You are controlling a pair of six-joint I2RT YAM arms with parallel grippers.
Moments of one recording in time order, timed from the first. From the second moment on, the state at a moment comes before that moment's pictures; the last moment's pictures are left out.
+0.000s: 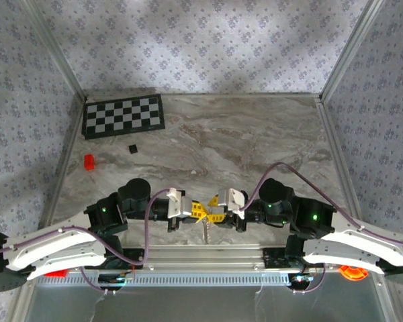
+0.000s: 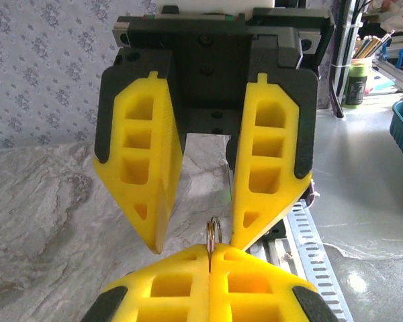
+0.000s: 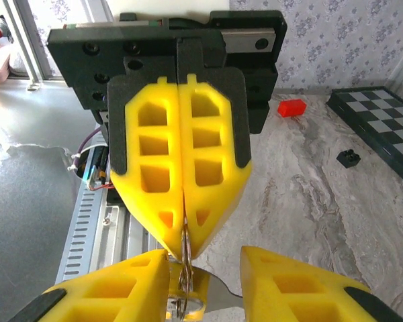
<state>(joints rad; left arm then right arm) -1.17 0.77 0.71 -0.13 0.40 0.17 1.23 0.72 0.83 -0.41 -0.18 -0.19</state>
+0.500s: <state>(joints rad) -1.17 0.77 0.69 -0.08 0.40 0.17 1.22 0.70 0.80 -0.39 -0.19 -0.17</state>
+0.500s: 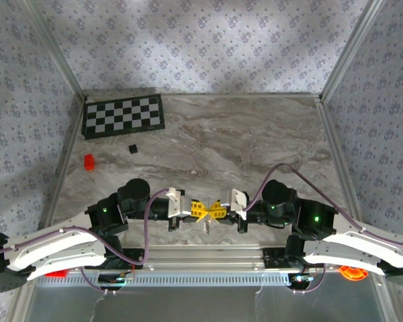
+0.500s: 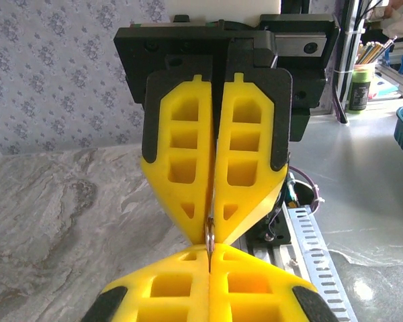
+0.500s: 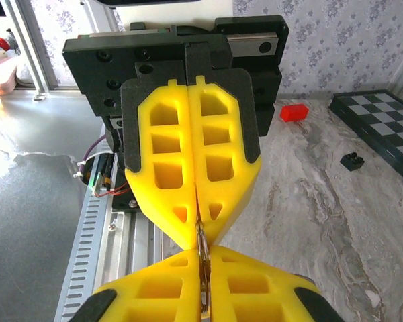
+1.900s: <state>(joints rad) -1.17 0.82 0.72 -0.17 0.23 0.17 1.21 0.86 0.95 -0.65 -0.06 -0.22</state>
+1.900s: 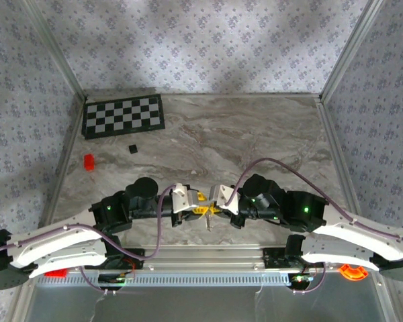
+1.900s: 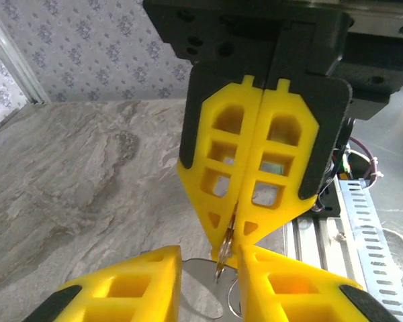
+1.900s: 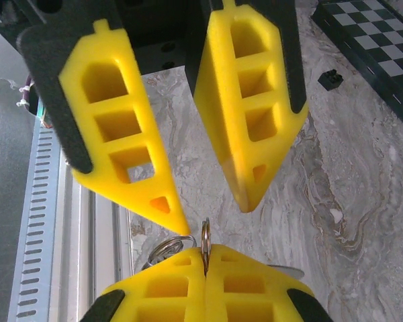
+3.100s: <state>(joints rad) -1.17 0.78 0.66 -0.11 0.29 0.16 1.23 0.85 0.95 -0.64 -0.09 -0.21</state>
